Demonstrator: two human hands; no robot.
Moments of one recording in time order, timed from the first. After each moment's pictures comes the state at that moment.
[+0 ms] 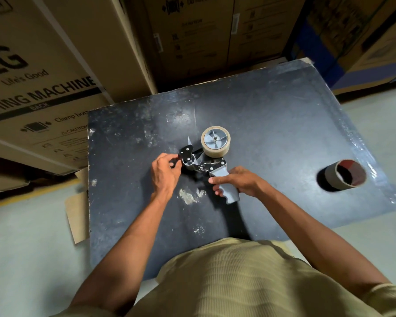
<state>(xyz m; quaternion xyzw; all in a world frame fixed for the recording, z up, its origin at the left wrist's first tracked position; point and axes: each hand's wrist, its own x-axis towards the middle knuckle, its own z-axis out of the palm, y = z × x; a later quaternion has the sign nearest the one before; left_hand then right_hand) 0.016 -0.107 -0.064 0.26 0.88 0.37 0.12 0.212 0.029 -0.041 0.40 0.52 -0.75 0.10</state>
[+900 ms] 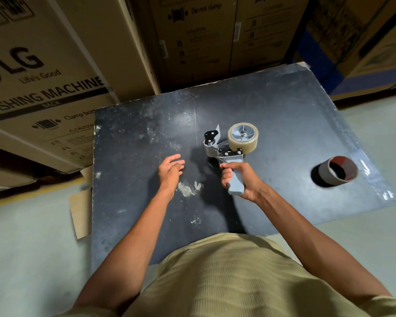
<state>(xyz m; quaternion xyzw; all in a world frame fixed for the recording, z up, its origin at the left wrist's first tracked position) 0.049 -0.120 -0.060 0.05 0.74 0.58 0.33 0.231 0.010 -0.027 0.37 0.14 -0.92 -0.06</state>
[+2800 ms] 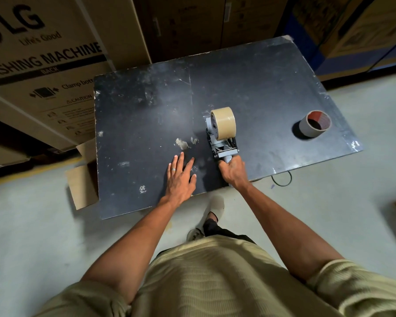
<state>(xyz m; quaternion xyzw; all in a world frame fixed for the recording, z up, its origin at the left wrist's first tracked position) 0.167 -0.254 -0.093 0.47 0.85 0.15 0.18 0.304 -0.110 -0.069 0.56 0.69 -0.44 -0.09</state>
